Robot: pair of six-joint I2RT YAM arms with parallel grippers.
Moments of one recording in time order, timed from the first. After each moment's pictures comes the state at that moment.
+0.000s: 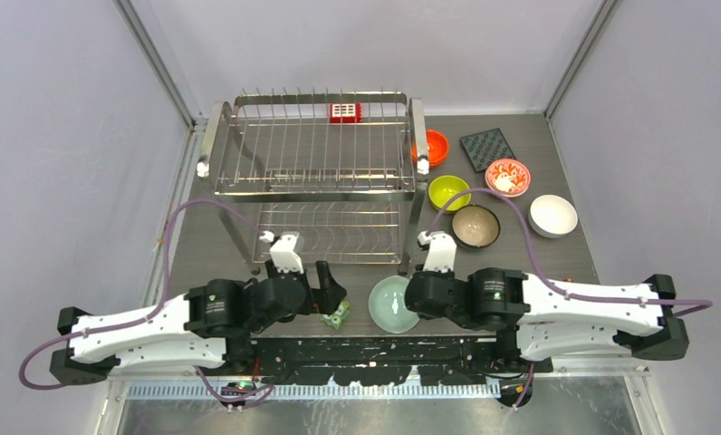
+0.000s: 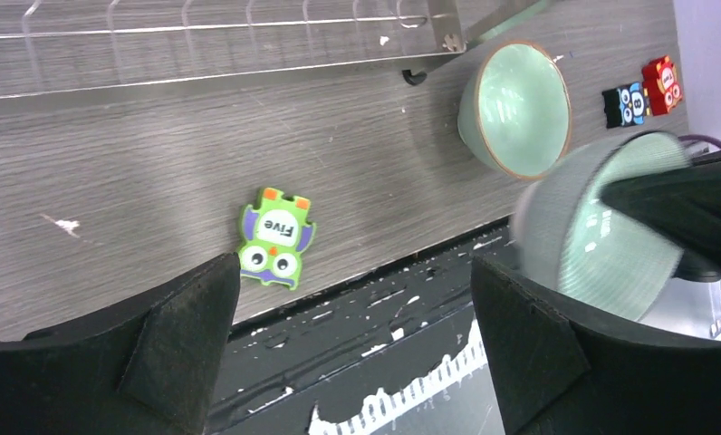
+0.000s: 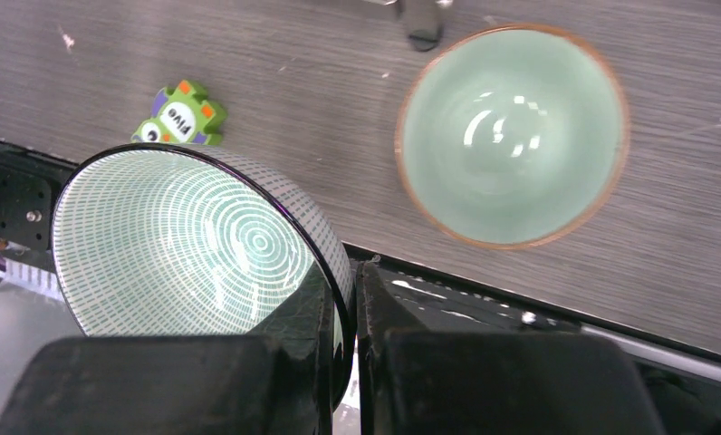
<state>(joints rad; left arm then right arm) -1.36 0.74 0.77 -0.76 -0.56 -1.05 1.43 1.04 0.97 -1.00 0.54 1.11</state>
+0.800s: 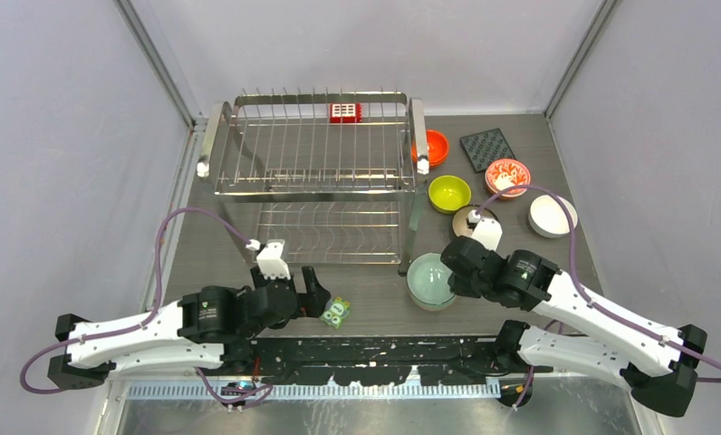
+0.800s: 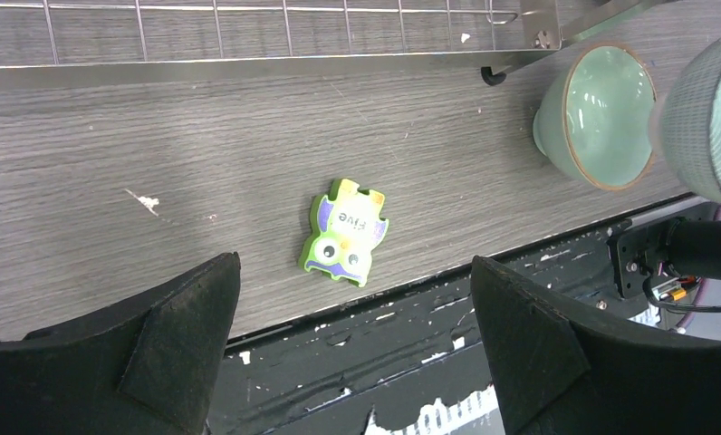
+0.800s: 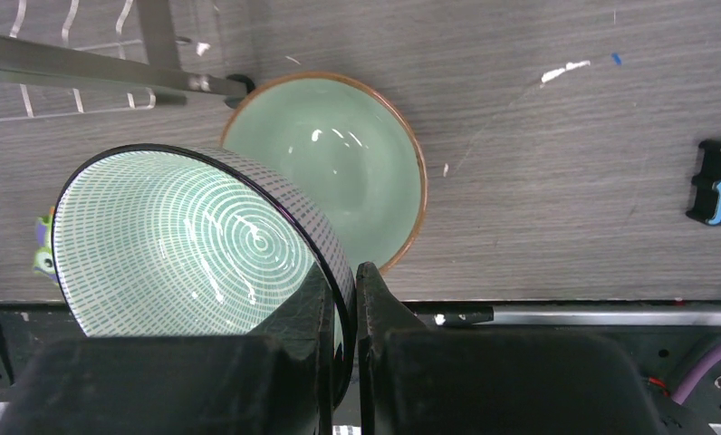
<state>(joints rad) -1.36 0.60 0.66 -0.87 -0.63 -1.10 0.98 0.86 0.89 -1.11 0.44 1.02</state>
